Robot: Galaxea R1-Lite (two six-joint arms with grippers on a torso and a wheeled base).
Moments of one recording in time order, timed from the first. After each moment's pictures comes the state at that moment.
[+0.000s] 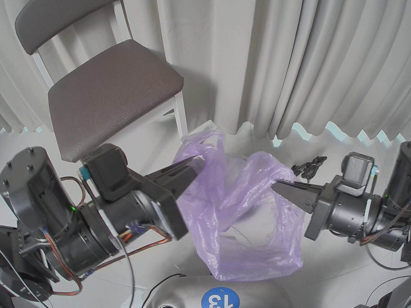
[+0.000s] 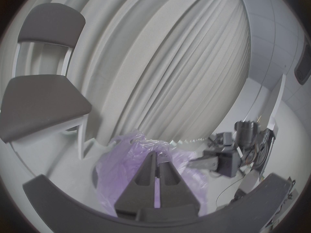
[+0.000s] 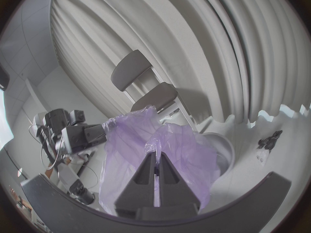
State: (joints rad) left arm -0.90 1.51 -0.52 -1.10 0.09 -0.23; right arm 0.85 1.46 -0.54 -0.83 -0.05 0.35
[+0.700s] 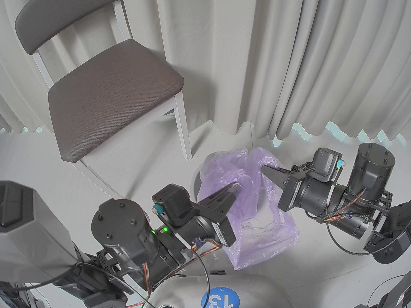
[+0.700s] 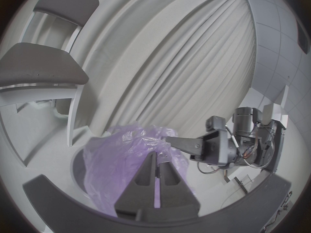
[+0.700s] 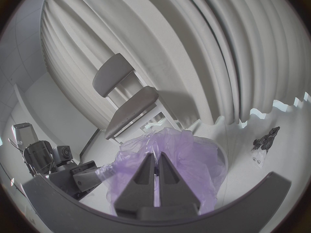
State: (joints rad) left arm -0.89 1.94 -0.50 -1.55 0.12 -0.31; right arm 0.68 1.68 -0.55 -1.07 -0.03 0.36
